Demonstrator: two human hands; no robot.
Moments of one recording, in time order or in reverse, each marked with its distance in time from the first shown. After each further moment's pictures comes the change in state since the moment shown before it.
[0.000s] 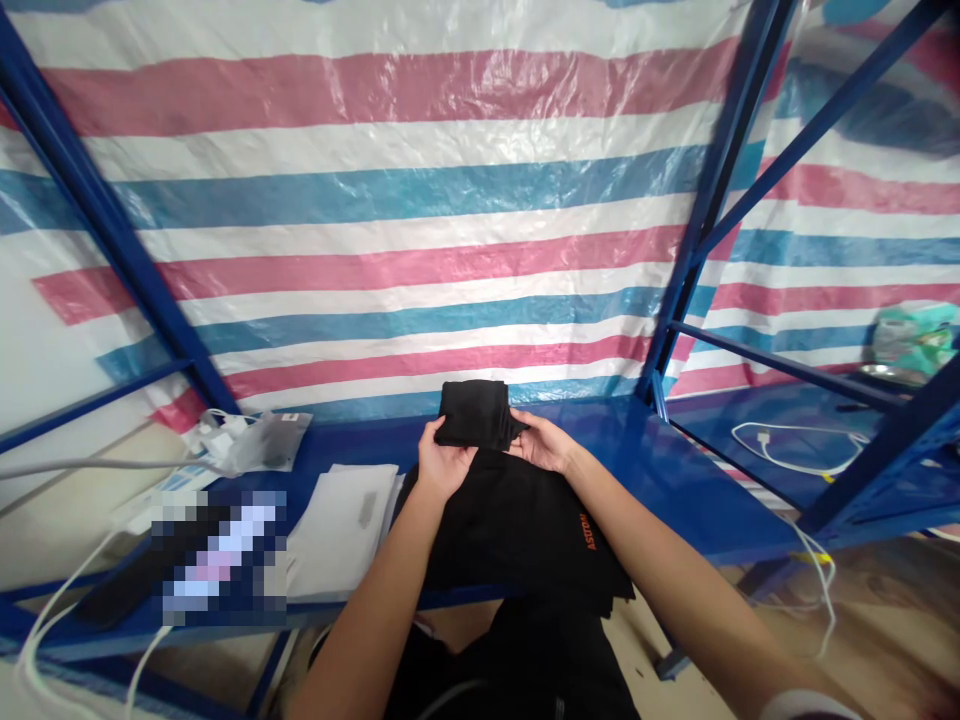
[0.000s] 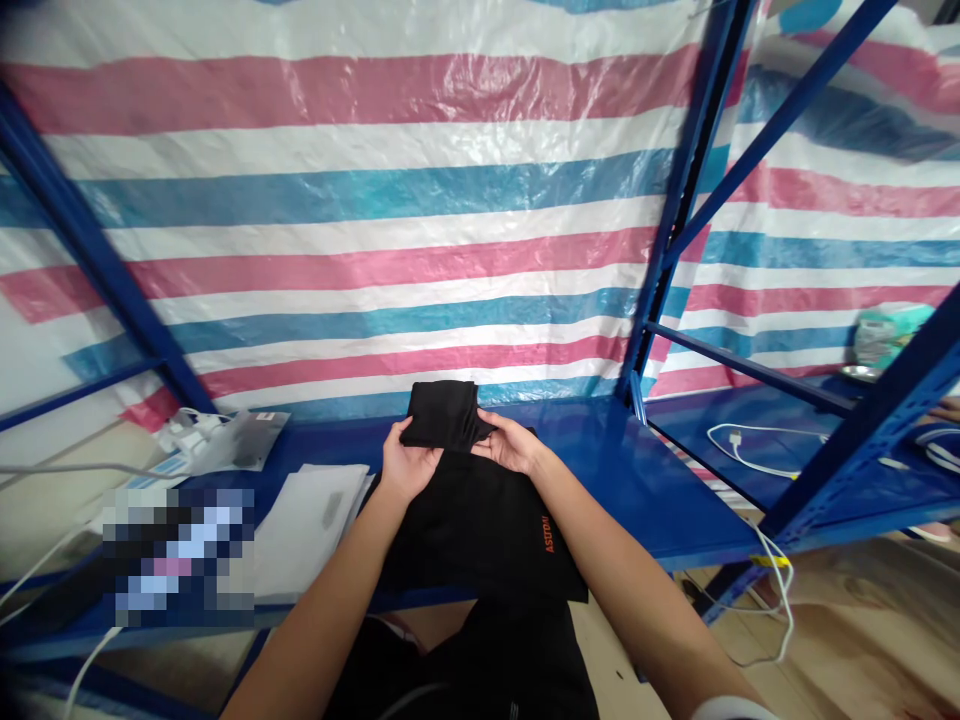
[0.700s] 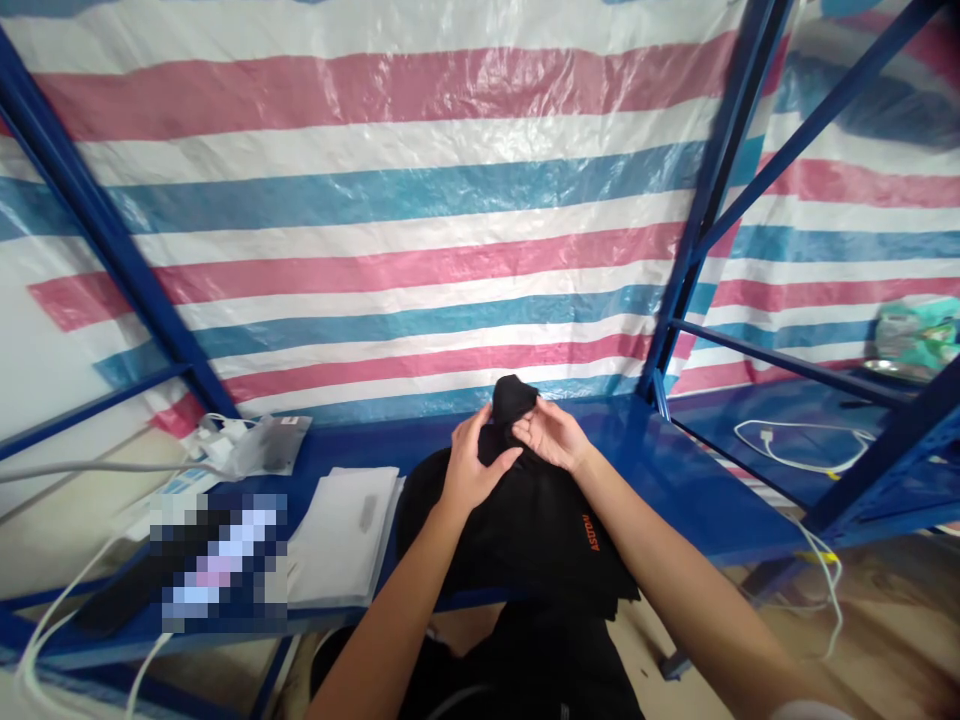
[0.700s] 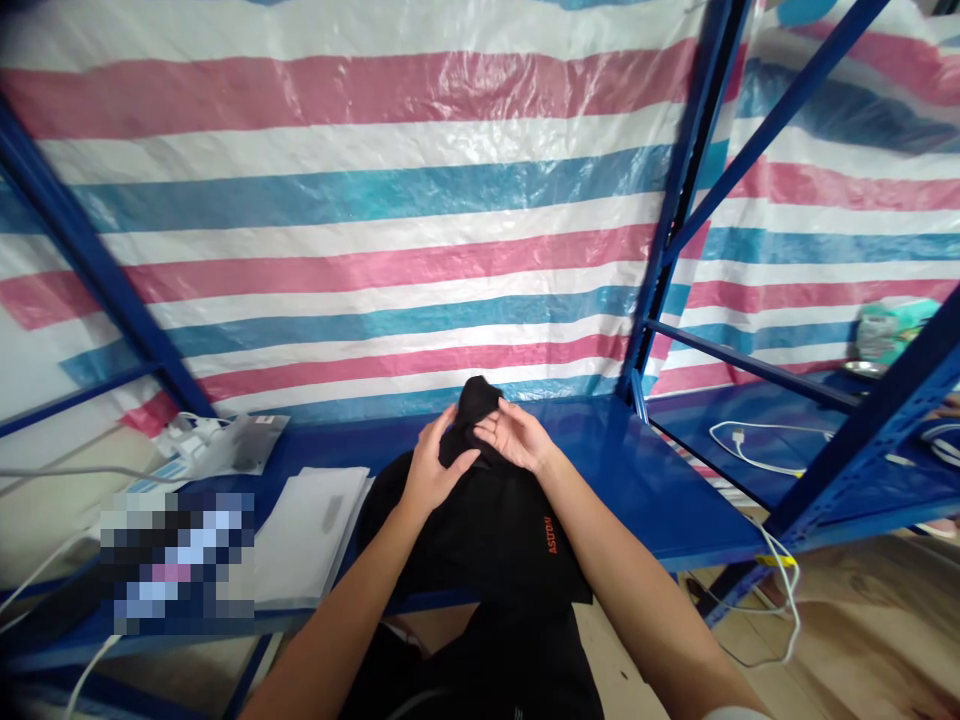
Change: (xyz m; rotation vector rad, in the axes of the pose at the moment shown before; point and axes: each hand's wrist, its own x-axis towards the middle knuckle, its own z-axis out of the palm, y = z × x) left_hand -0.026 -0.029 0.009 1.373 -0.345 0.912; right_hand -0.020 -0.023 0.012 0.172 -0.247 -0.211
